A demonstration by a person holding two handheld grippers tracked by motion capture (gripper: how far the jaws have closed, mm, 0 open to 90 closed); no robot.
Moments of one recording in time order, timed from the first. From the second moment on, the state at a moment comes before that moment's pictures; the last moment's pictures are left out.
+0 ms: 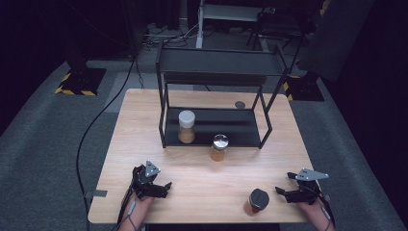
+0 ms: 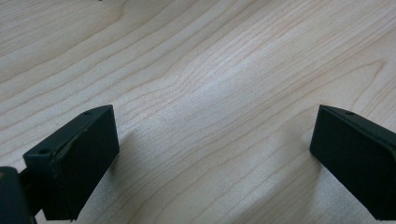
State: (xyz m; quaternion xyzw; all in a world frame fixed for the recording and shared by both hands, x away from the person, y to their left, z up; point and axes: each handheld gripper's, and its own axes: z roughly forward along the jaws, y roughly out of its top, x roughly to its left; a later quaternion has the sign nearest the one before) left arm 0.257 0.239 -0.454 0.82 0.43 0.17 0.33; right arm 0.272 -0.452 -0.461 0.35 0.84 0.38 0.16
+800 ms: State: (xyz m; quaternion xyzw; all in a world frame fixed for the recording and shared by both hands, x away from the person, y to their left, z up) left arm 0.258 0.241 -0.454 0.83 0.43 0.17 0.33; right arm 0.286 -0.433 -0.430 0.35 0.85 0.36 0.16
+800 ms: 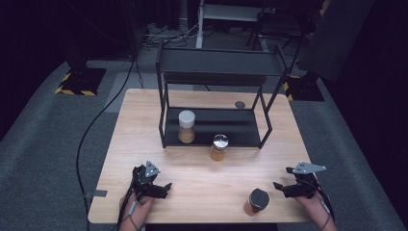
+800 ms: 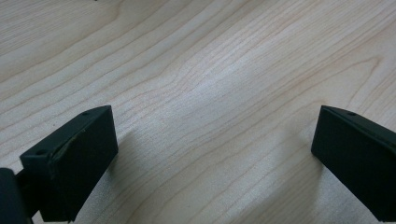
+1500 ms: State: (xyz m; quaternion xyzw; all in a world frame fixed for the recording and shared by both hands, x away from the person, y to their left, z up) left arm 0.258 0.241 -0.454 0.82 0.43 0.17 0.33; right arm 0.313 -0.398 -0.376 0.32 0.85 0.37 0.17
